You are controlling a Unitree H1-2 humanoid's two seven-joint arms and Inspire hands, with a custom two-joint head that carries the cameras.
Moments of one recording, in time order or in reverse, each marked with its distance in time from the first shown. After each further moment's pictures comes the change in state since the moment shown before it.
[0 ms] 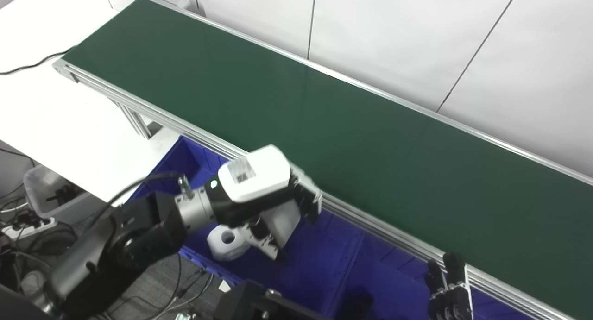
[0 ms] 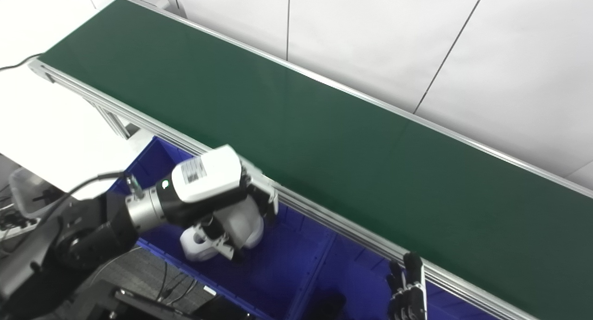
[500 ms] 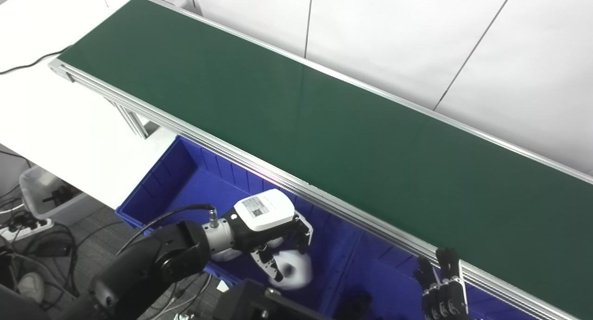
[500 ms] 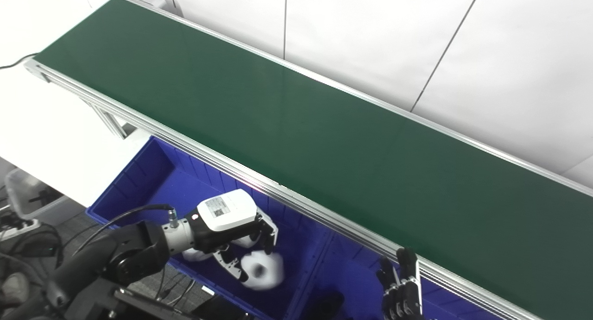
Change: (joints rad) left arm -0.090 -0.067 -0.089 0.381 0.192 -0.090 0.180; right arm -0.012 0.022 0.019 -0.002 -0.013 0.025 0.000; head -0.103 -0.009
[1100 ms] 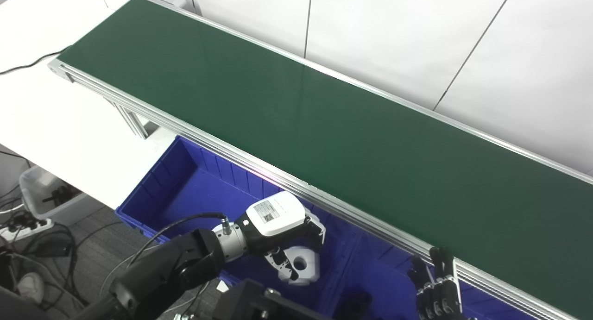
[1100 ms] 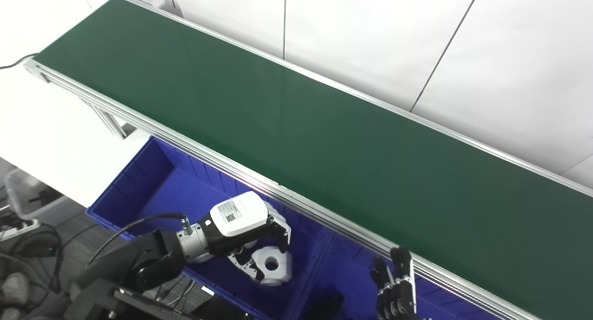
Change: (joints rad) left arm -0.016 -0.013 -0.061 0.005 0.010 -0.017 0.114; right arm 0.011 0.012 0.017 0.001 -0.021 0.000 -0.001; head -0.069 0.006
